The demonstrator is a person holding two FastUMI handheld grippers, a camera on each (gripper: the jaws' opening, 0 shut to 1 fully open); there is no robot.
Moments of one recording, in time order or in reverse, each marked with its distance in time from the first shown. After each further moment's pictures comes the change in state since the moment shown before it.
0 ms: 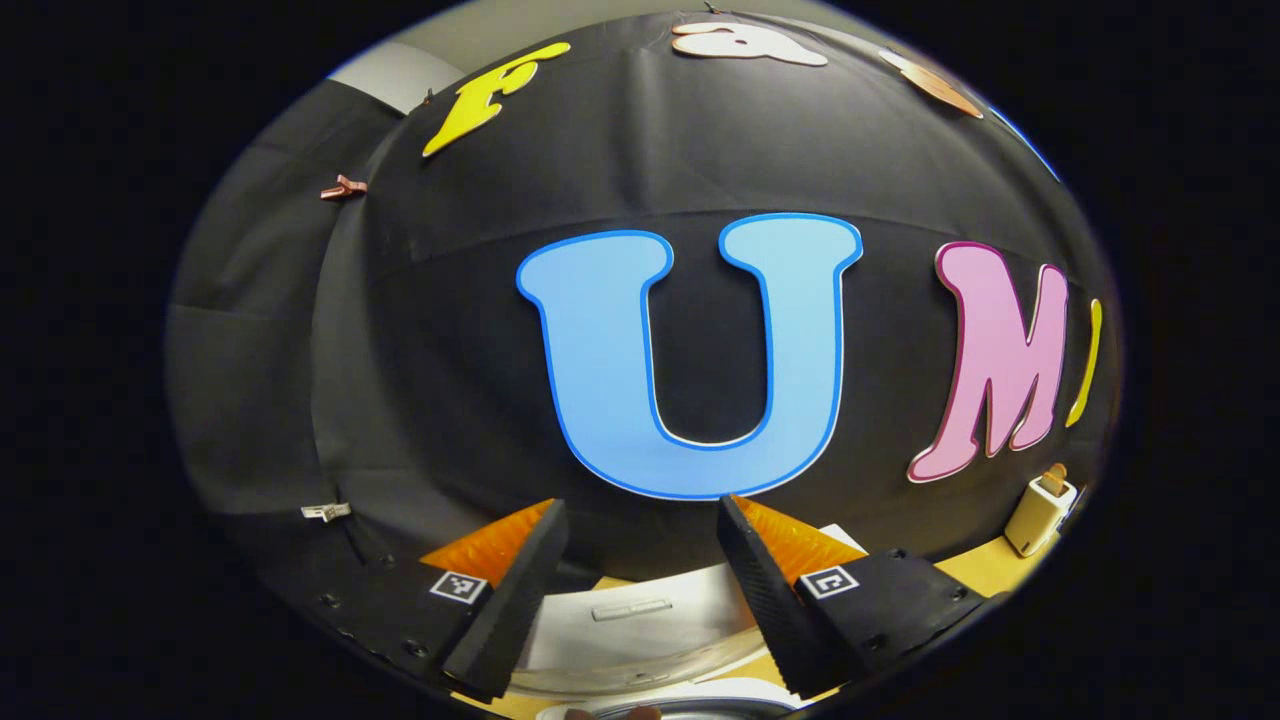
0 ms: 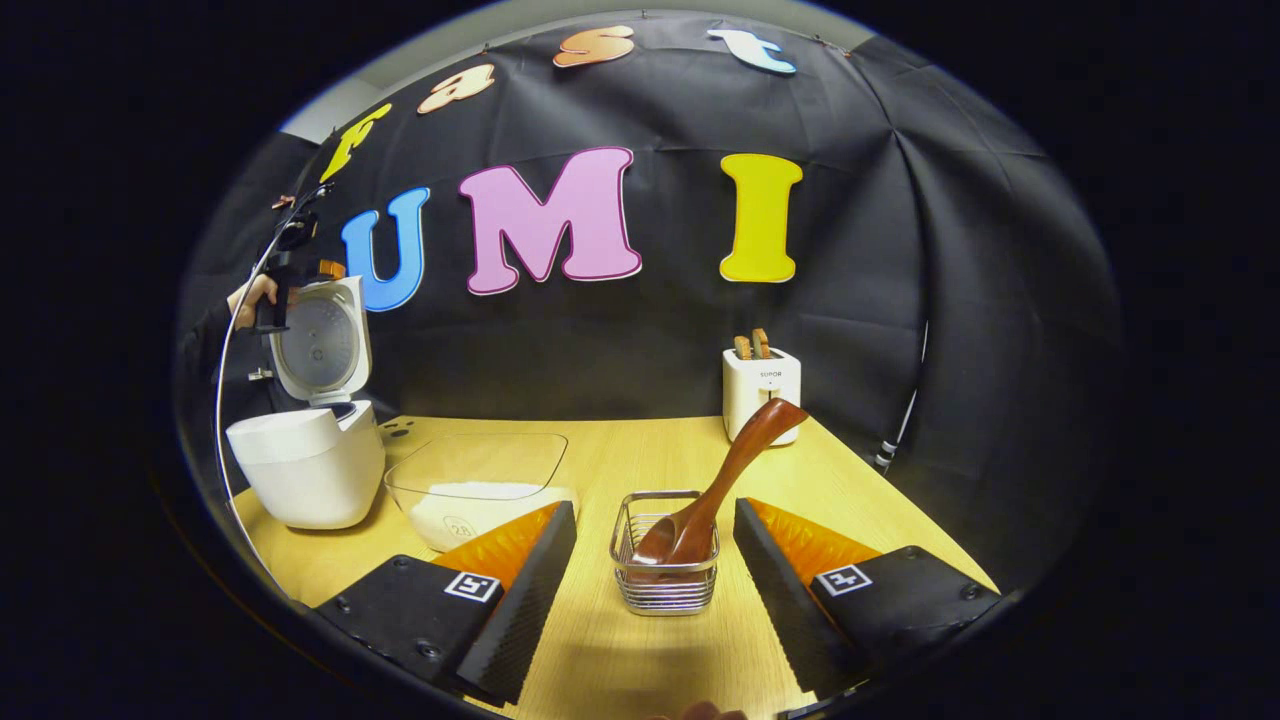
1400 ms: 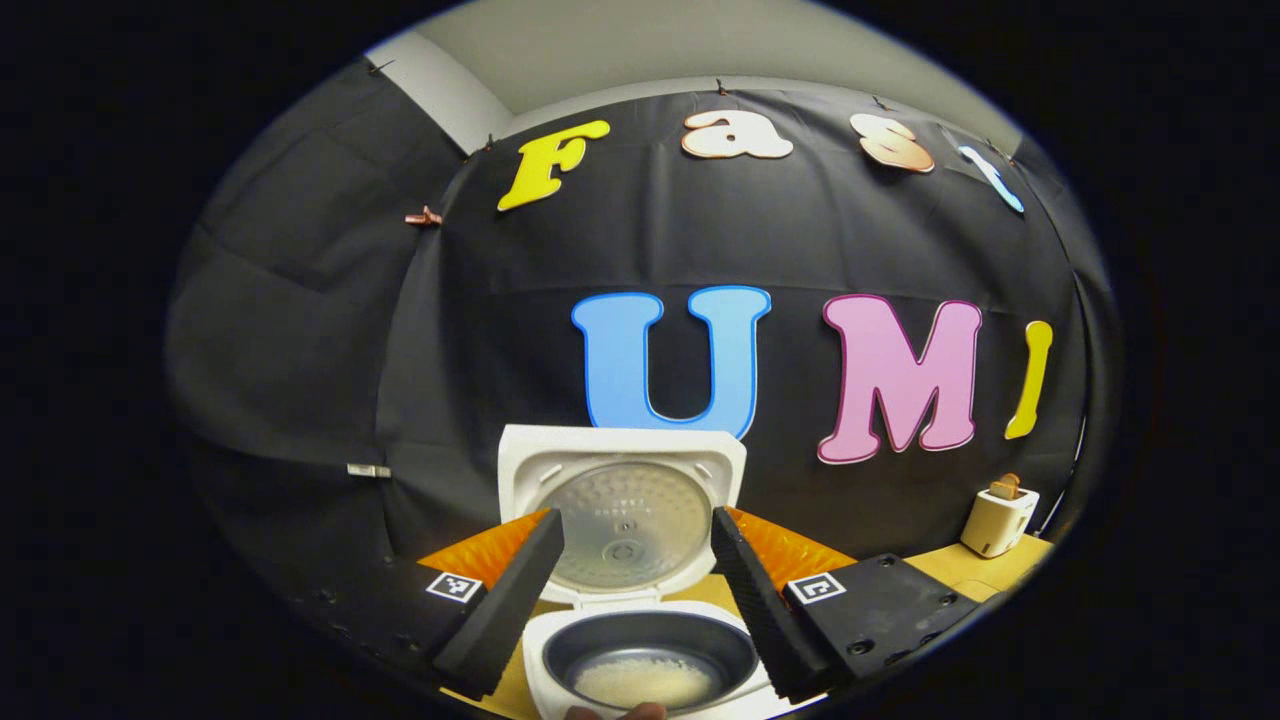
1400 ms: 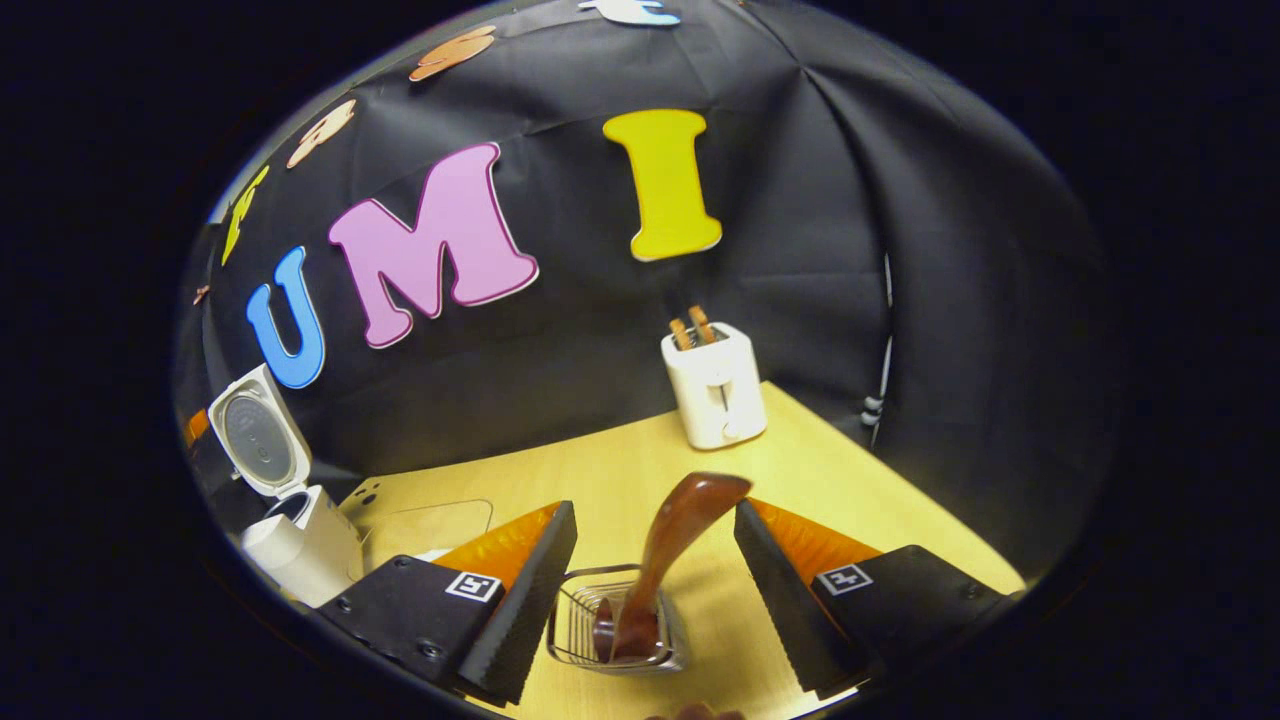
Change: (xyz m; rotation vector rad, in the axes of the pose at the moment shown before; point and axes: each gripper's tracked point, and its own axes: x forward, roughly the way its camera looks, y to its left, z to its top) left arm -0.190 -0.006 -0.038 -0.011 -0.231 0.037; right arm 0.071 -0.082 0.042 0.232 0.050 -0.161
